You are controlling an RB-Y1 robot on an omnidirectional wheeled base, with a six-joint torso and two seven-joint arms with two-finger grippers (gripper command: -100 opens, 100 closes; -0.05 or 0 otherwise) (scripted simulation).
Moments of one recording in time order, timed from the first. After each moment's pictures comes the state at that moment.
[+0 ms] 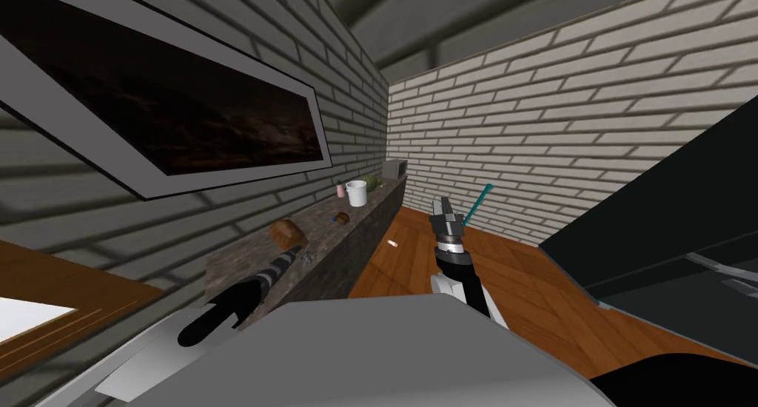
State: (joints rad) left arm 0.76 0.77 0.03 -2.48 -0.04 0.82 0.14; right arm 0.51 -0.01 0.07 -2.32 0.05 -0.48 -0.11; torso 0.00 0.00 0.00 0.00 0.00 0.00
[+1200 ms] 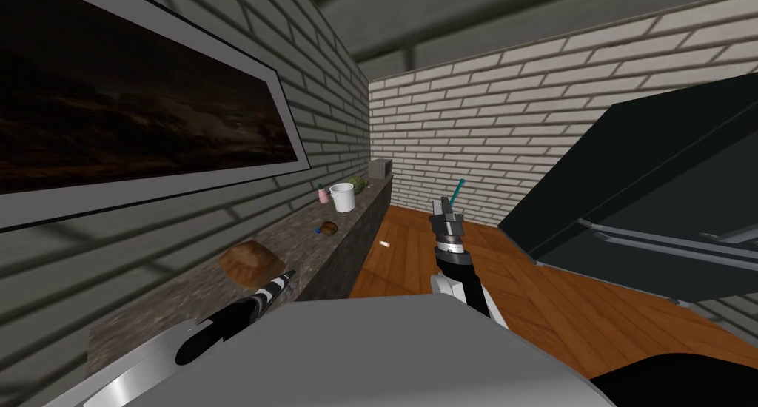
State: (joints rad) left arm 0.85 0.96 -0.06 -2.41 0.03 0.88 0.24; right arm 0.51 -0.01 0.07 -2.32 0.05 -0.48 -0.11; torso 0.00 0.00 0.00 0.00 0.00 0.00
